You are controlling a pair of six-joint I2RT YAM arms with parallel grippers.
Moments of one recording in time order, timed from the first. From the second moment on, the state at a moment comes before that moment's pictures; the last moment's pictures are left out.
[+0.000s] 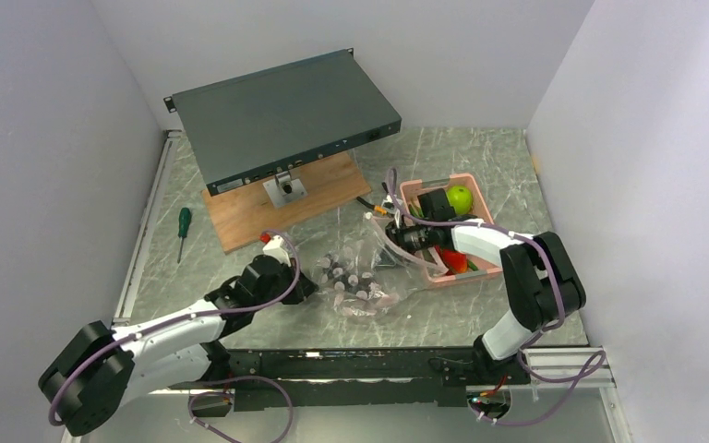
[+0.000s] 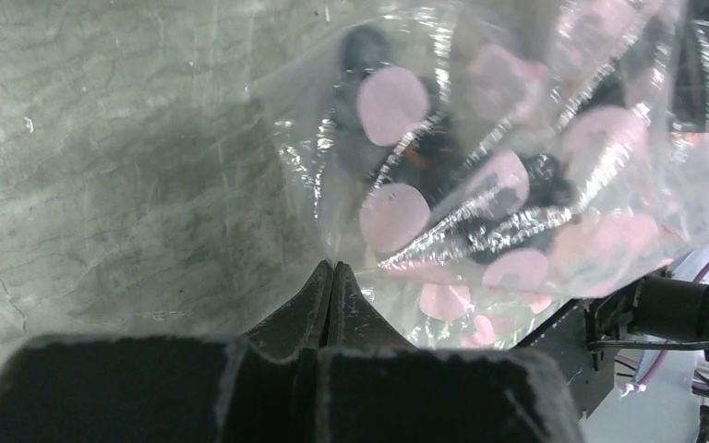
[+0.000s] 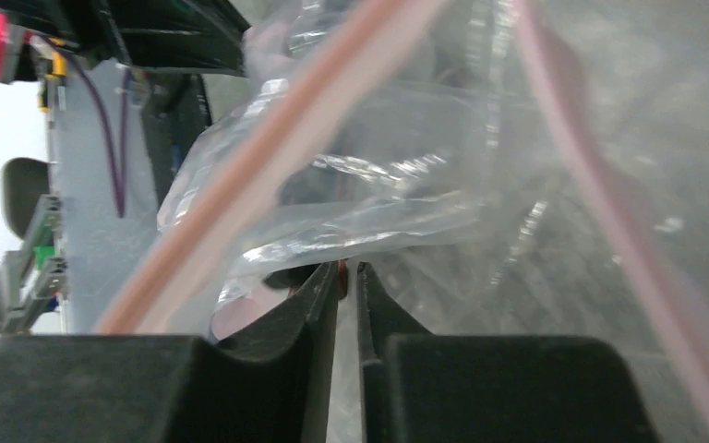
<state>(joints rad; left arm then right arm) -0.74 0.98 0.26 0.17 0.03 -0.81 0.37 1.59 0.81 -0.19 -1.03 -0.09</state>
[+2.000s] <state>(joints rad) -0.74 1.19 0.24 0.43 0.17 -0.84 0.58 1.82 1.01 -0.57 -0.89 -0.30</state>
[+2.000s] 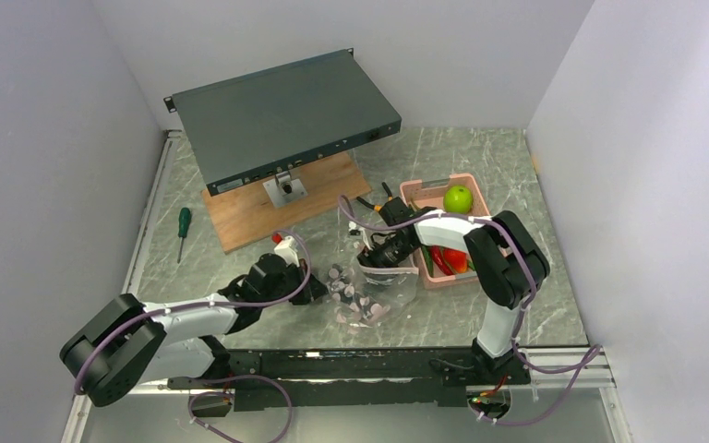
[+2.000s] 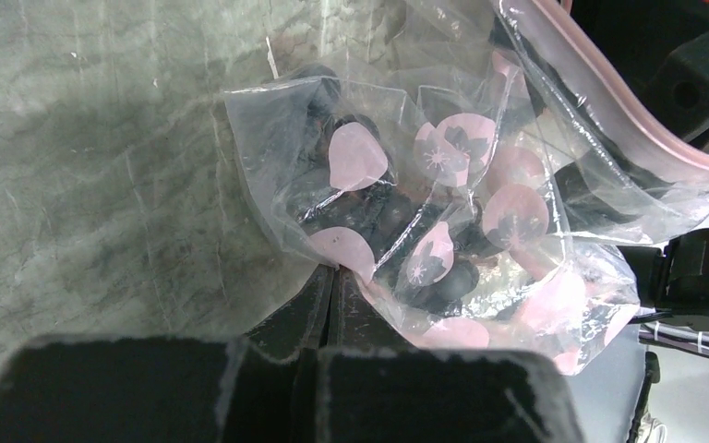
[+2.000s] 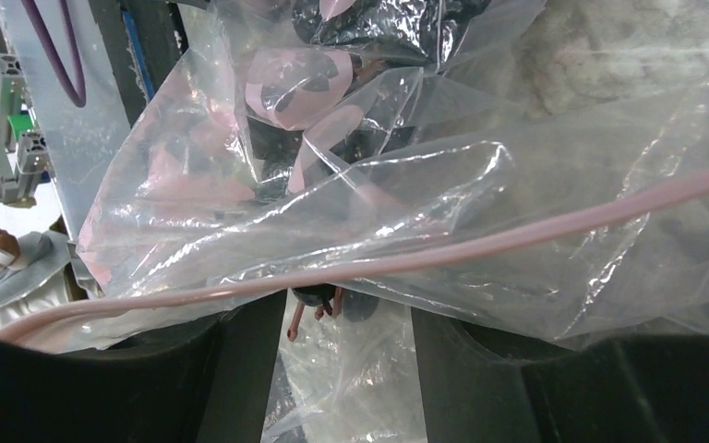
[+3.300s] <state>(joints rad) -0.72 0.89 0.22 0.09 0.05 -0.74 0.36 1.58 0.94 -0.48 -1.19 -0.27</state>
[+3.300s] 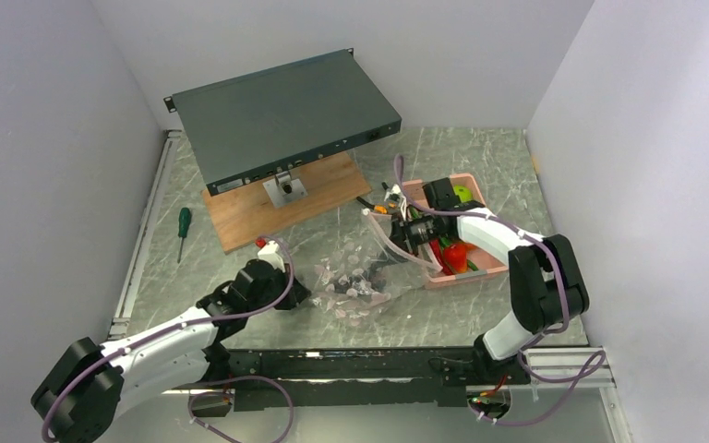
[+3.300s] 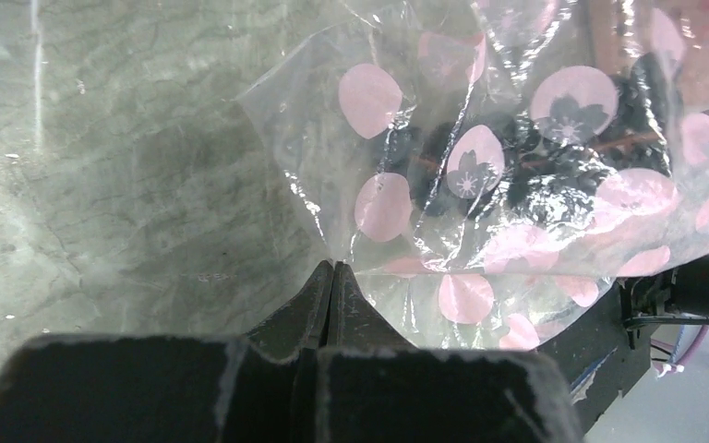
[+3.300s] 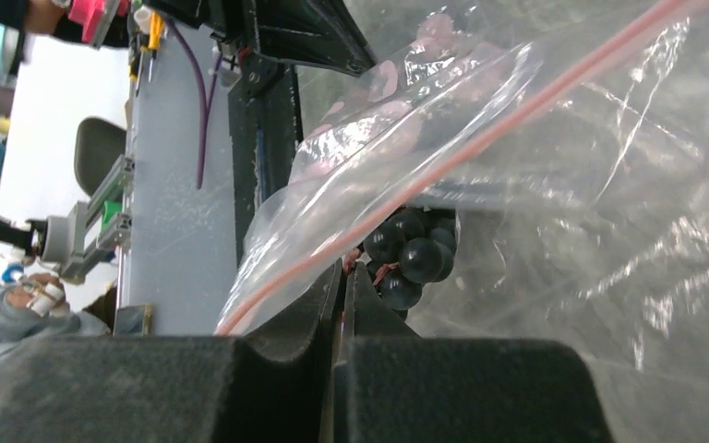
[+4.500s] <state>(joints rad) -0.68 0.78 0.24 -0.13 0.02 -0.69 -0.22 0.98 0.88 -0.26 -1.22 -0.04</state>
